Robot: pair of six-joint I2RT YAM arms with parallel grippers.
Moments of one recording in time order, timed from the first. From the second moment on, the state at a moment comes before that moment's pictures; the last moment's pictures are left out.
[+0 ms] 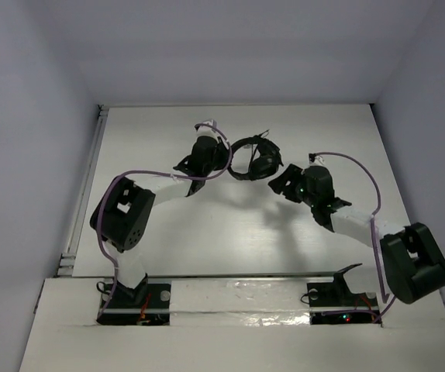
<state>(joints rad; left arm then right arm) -0.58 1.78 1.05 0.33 -0.11 -0.66 0.39 1.34 0.55 0.32 -0.06 0.76</state>
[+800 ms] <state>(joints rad) -0.58 2.12 1.32 0.24 -0.26 -0.52 0.39 0.71 0.48 0.04 0.15 0.73</state>
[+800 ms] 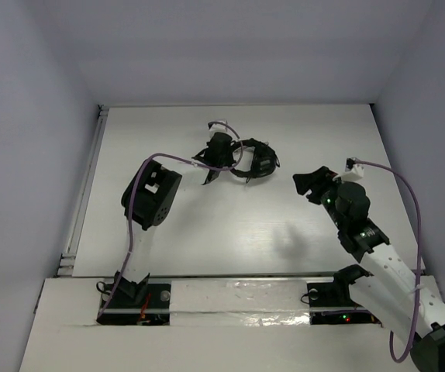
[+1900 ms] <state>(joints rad) -0.58 1.08 0.99 0.13 -0.44 -0.52 0.39 0.52 0.84 -0.18 0.22 0.62</state>
